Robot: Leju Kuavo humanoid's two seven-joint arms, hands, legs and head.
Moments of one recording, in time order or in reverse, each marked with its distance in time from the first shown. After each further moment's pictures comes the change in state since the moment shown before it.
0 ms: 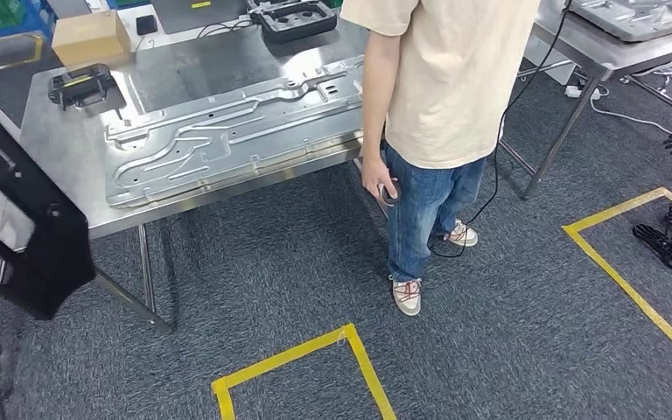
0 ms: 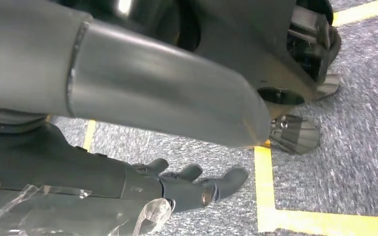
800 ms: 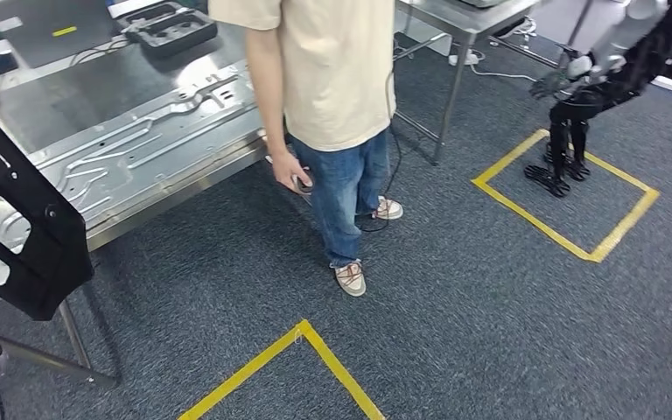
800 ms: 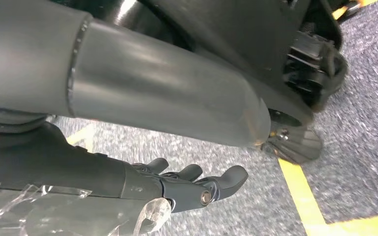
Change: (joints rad) left arm 0.010 -0.005 0.004 0.000 -0.015 0.008 0.006; right arm 0.001 -0.004 0.000 0.000 0.004 -0.002 0.008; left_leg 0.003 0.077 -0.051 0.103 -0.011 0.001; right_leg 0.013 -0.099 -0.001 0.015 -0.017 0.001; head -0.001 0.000
